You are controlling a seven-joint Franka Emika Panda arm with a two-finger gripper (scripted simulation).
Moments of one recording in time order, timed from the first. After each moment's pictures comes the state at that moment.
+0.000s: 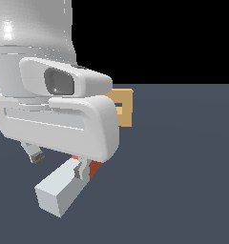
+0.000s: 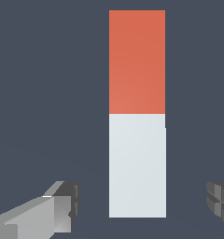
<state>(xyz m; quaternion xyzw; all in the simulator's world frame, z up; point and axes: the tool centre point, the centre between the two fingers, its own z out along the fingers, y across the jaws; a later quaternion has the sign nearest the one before) -0.093 -0.132 0.071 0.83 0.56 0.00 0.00</state>
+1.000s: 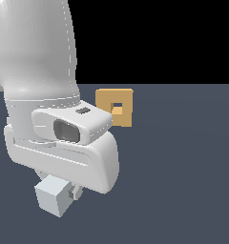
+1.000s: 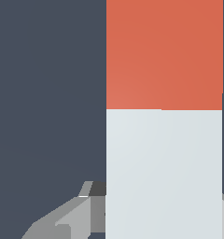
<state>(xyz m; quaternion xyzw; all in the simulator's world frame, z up) -0.093 -0.131 0.023 0.83 0.56 0.00 0.00</state>
